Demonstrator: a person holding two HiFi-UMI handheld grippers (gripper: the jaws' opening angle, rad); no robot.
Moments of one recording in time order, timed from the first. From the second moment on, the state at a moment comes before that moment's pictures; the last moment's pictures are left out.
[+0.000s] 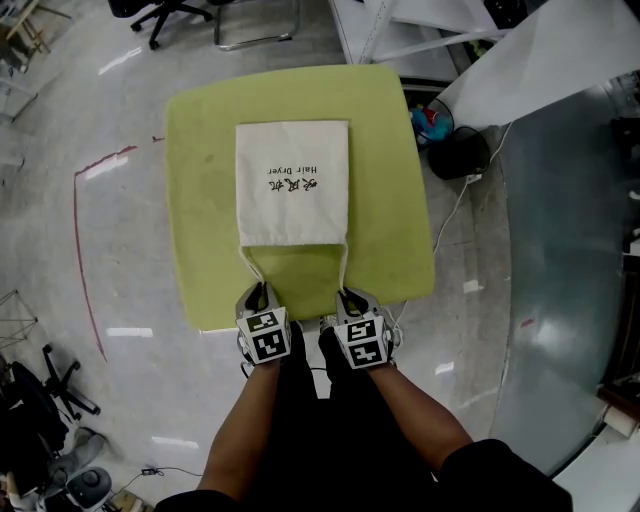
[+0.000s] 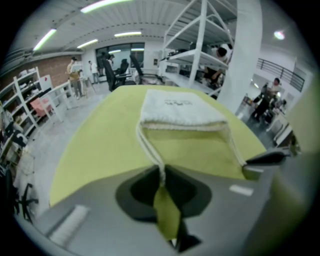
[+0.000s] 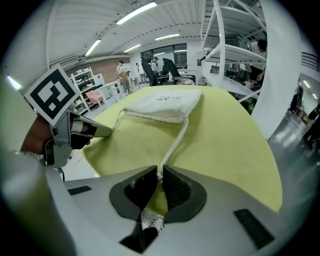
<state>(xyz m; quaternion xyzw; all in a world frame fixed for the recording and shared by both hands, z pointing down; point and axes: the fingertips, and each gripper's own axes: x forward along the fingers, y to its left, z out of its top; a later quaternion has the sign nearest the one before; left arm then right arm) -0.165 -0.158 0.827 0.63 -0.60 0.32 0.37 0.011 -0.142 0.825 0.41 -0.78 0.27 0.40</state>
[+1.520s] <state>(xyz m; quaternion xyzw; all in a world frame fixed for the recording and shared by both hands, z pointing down) -0.320 -0.271 0.555 0.65 -0.73 0.19 0.09 0.098 -0.349 0.542 0.61 -0.77 0.01 0.19</state>
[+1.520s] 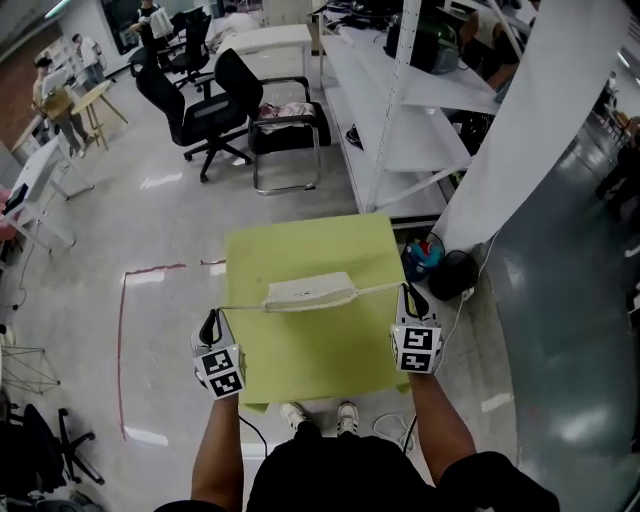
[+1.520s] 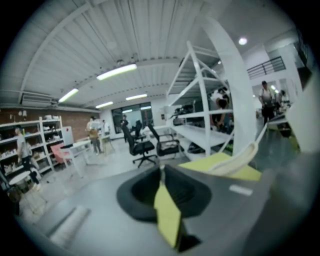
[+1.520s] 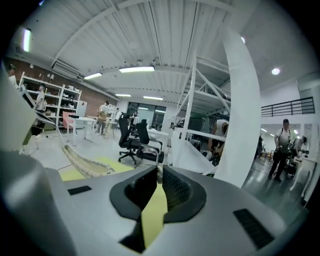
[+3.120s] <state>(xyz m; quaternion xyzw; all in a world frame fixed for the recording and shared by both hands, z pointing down) -0.445 -0.245 0.421 0.58 -0.80 -0.10 0.09 0.211 -0.374 0.385 0.73 -0.69 0.01 -0.06</state>
